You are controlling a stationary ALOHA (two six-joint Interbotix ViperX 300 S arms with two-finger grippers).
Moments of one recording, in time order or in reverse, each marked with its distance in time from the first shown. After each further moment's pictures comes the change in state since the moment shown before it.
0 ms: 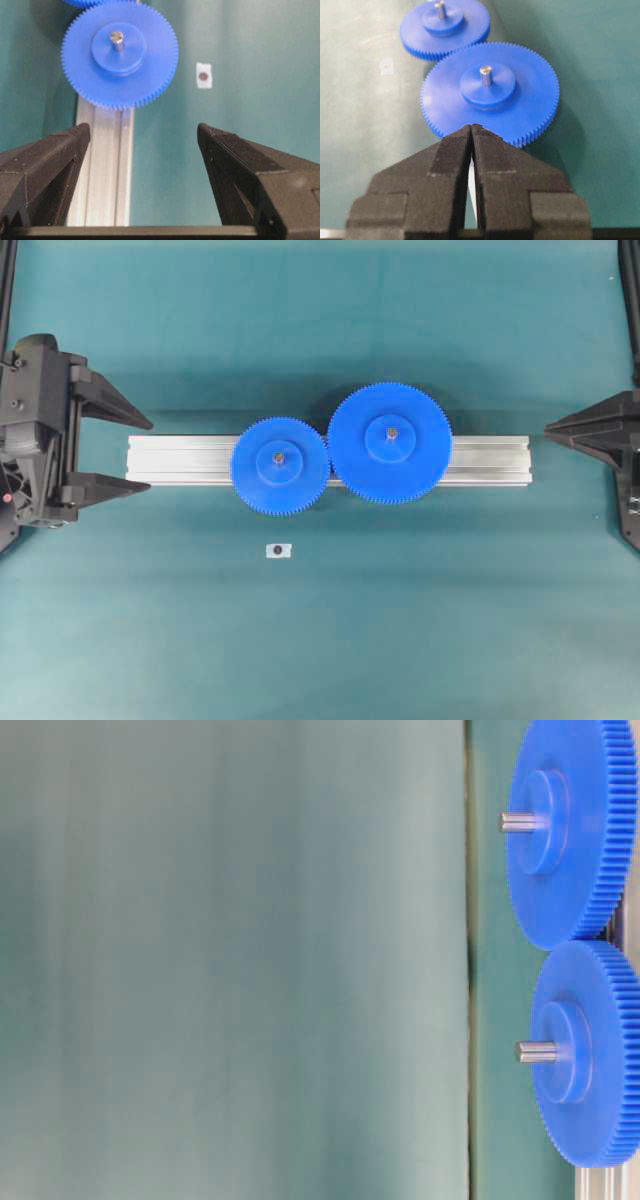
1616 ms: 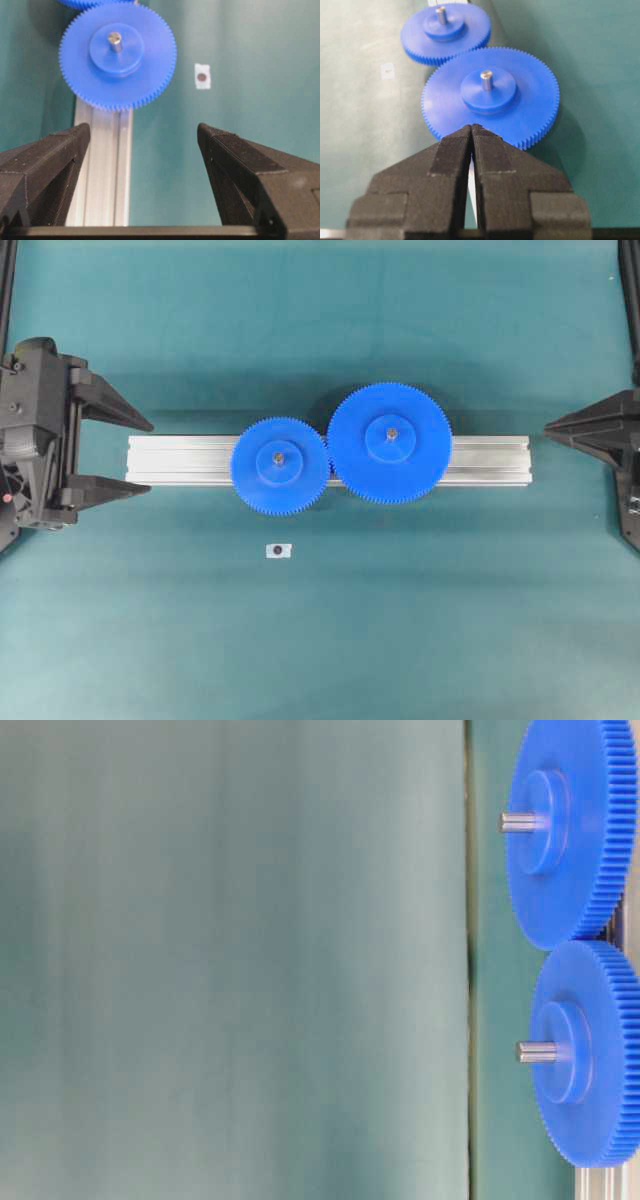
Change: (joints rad) left arm -0.006 -0.003 0.012 0.000 -0.018 0.000; right arm 0.000 0.000 0.000 0.000 -0.011 0.000
